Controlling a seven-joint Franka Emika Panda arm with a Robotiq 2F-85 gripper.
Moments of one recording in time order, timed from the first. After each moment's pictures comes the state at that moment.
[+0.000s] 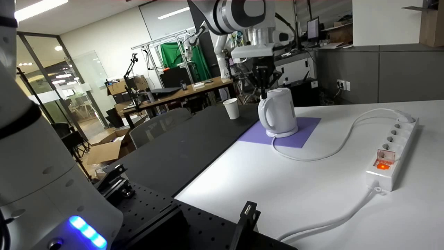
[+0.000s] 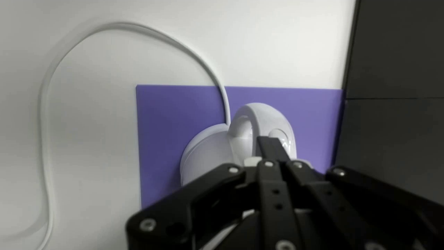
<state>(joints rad) -0.23 0.54 0.00 -1.86 0.20 2.33 -0.33</state>
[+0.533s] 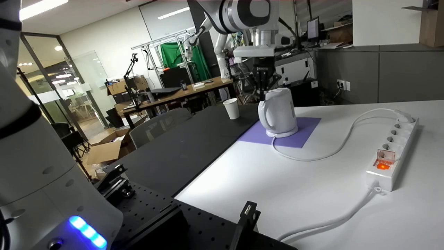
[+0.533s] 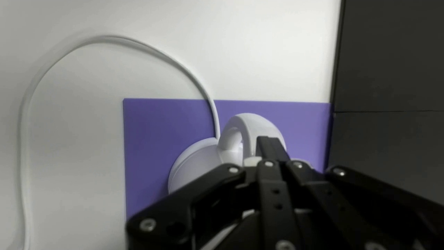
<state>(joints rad) -0.23 0.60 0.00 -1.76 0.20 2.20 -0.33</state>
